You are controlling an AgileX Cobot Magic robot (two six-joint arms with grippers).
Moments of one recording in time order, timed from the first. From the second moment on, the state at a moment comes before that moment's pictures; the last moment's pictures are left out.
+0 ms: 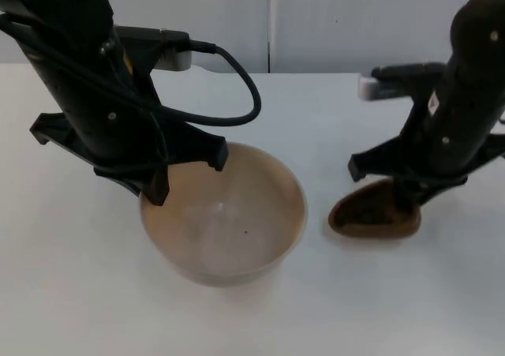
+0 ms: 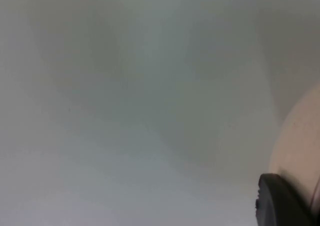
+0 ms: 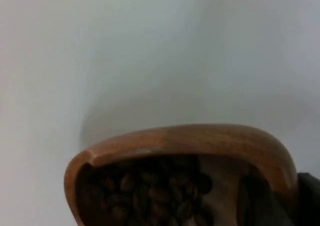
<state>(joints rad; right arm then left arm) 0.50 2.01 -1.23 -0.13 0.58 0.35 -0.48 1.77 -1.04 -0.01 0.66 -0.21</state>
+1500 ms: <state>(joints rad) 0.40 1.62 -1.23 0.08 0.92 0.08 -0.48 1.77 -1.04 -0.03 0.67 -0.21</state>
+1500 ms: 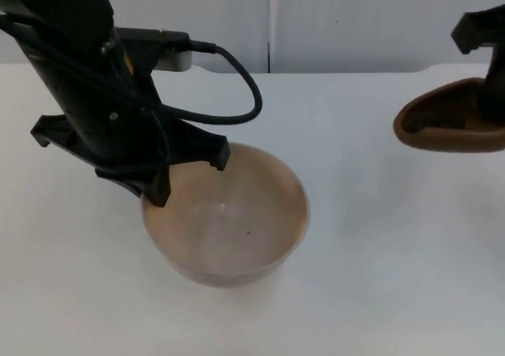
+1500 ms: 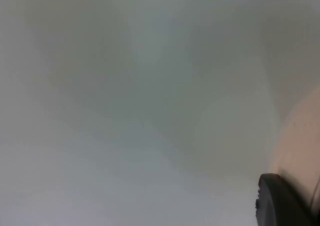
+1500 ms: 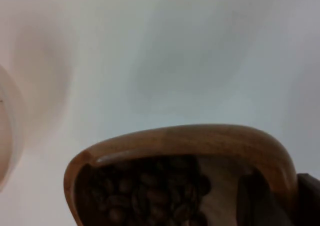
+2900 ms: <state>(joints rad) 0.80 1.61 -1.40 -0.38 1.14 0.37 -0.60 1.79 -1.04 -0.13 0.63 -0.21</state>
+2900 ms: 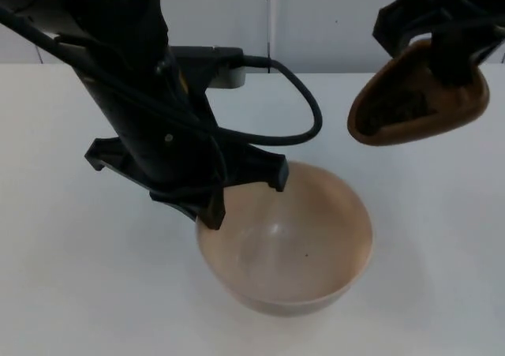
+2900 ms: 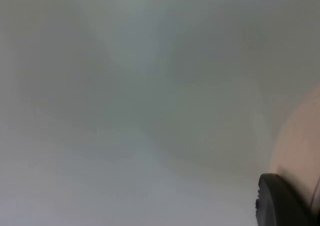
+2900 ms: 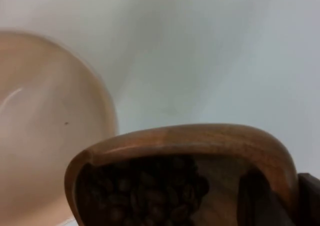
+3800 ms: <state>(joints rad) 0.98 1.61 -1.40 -0.72 1.15 0.48 -0.60 1.79 -1.04 -0.13 0.64 -0.21</state>
